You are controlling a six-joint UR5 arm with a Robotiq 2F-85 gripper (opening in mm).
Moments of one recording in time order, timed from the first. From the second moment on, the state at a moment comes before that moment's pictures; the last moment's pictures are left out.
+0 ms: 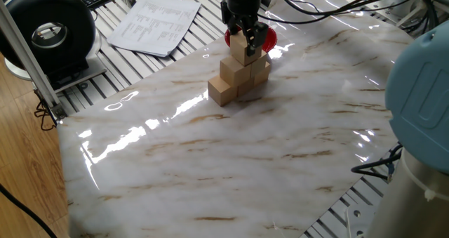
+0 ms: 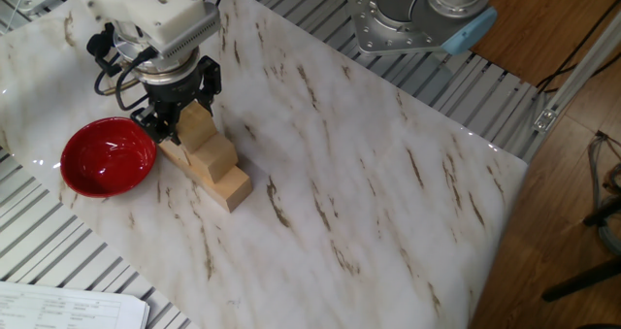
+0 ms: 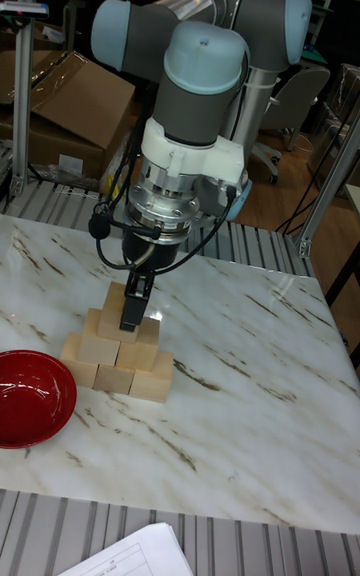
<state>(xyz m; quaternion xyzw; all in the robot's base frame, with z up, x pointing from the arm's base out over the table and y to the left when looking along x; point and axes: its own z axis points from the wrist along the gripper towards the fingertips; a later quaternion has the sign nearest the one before) 0.573 -0.050 0.144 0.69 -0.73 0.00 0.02</state>
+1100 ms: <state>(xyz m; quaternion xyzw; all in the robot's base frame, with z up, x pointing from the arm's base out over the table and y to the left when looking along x) 0.573 -0.053 0.150 0.69 -0.72 0.00 0.02</state>
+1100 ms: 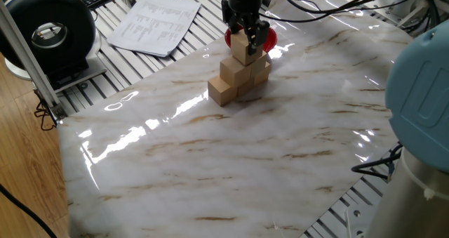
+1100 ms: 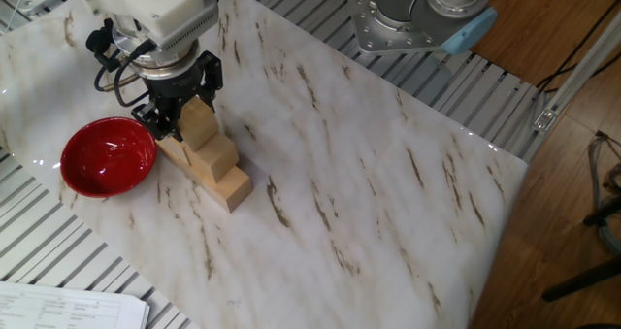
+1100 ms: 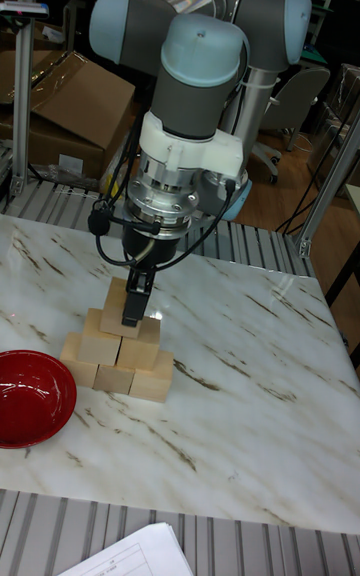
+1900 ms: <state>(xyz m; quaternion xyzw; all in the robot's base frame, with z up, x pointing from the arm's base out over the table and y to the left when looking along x) 0.580 -0.054 0.148 0.69 -0.73 0.01 0.01</state>
